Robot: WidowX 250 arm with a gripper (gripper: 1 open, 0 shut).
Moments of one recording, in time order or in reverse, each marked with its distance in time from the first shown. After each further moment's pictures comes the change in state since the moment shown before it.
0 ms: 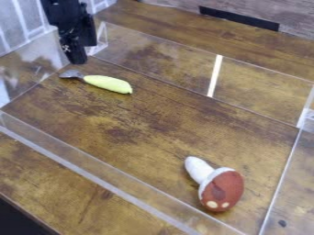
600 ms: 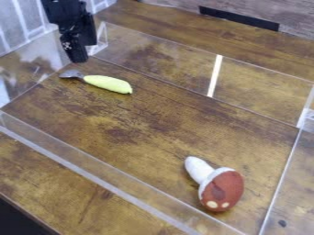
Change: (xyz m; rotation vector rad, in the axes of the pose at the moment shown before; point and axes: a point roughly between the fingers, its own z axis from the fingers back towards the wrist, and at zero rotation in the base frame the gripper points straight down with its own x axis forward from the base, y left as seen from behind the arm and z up) arm -0.003 0.001 0.004 0.015 0.014 0.025
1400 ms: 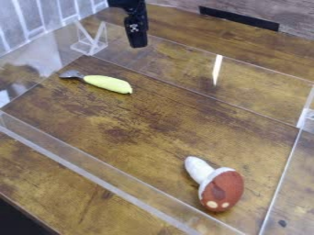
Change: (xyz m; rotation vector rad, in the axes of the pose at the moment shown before) arm -0.093 -0.016 0.007 0.032 0.016 0.158
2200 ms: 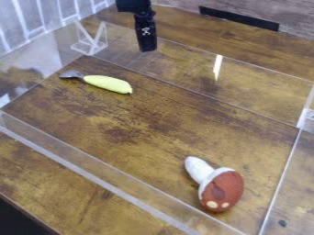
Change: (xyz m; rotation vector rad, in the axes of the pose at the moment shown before) arm -0.011 0.004 0.002 0.003 -0.006 0.088
